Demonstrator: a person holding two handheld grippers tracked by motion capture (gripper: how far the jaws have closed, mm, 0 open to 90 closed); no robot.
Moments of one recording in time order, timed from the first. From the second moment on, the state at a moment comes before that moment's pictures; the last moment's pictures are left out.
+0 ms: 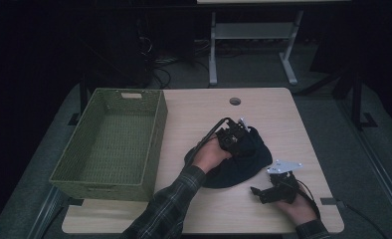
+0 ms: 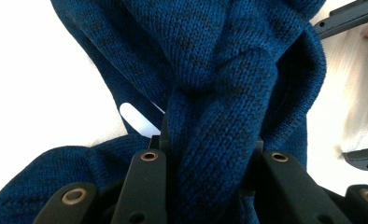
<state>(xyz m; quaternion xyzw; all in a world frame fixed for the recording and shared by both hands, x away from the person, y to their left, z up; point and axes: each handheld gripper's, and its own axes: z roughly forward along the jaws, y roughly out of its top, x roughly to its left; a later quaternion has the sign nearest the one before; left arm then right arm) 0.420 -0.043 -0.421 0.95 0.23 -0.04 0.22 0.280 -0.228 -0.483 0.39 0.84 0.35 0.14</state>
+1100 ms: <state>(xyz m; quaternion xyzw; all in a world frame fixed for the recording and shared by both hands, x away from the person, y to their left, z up) 0.401 0.026 -0.355 0.92 0.25 0.04 0.29 0.280 -0.228 -0.483 0.39 0.84 0.35 0.14</state>
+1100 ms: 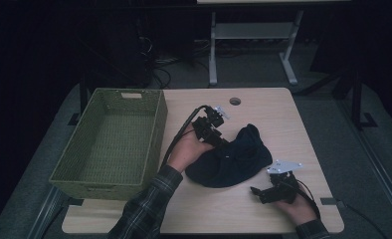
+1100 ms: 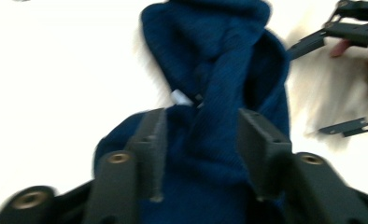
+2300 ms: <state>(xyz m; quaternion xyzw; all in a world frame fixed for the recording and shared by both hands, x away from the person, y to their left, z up) 0.398 0.059 -0.441 0.93 0.32 0.05 0.19 0.279 -0.229 -0.483 0.39 0.84 0.36 0.14</state>
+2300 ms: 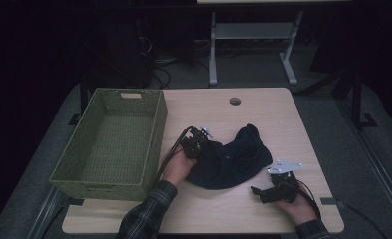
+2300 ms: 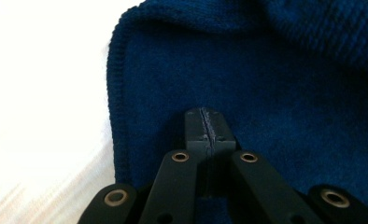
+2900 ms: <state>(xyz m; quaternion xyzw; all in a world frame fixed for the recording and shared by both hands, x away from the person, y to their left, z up) 0.374 0.071 -0.445 0.92 0.31 0.04 0.22 0.298 -0.254 -0.449 0.42 0.81 0.36 0.17</state>
